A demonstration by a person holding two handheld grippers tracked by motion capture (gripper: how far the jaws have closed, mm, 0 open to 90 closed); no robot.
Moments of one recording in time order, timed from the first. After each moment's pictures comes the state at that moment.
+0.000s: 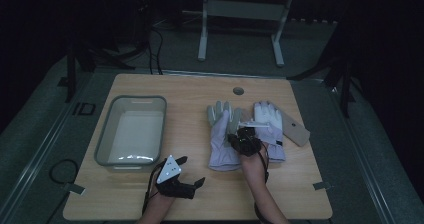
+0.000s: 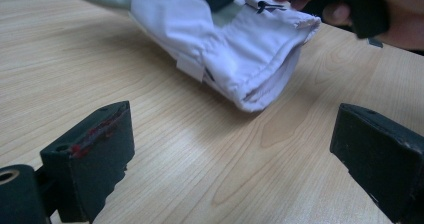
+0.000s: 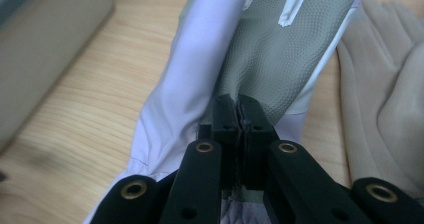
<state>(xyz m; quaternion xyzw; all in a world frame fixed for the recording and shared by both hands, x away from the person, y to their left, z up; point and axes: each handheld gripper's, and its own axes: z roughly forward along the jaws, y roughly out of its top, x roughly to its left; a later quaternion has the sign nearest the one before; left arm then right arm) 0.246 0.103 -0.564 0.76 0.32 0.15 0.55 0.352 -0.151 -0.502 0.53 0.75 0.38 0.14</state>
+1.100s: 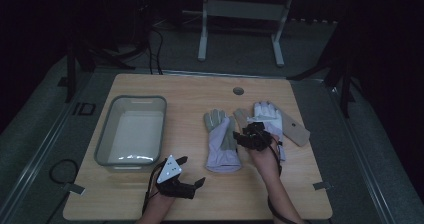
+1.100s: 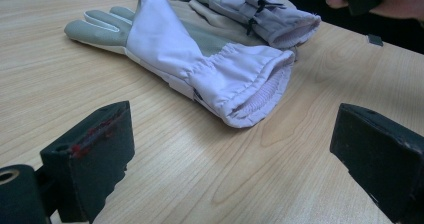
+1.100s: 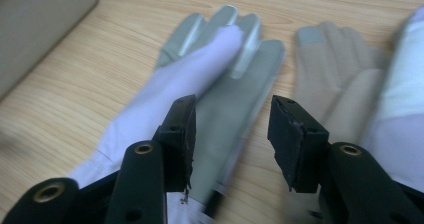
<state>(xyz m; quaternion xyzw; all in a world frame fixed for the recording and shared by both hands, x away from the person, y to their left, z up) 0.246 0.103 -0.564 0.76 0.32 0.15 0.54 0.367 -0.182 -0.492 0.49 0.78 0.37 0.16</state>
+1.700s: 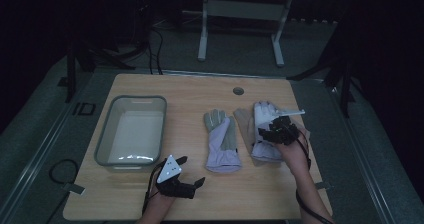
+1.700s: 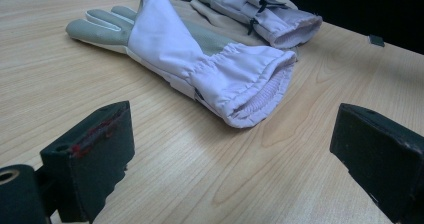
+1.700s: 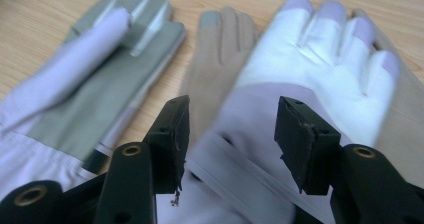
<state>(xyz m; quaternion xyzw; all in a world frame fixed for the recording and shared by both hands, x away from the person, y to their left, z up) 0.246 0.102 -0.564 0.76 0.33 0.15 0.54 0.385 -0.258 -0.476 0.49 0.79 0.32 0.18</state>
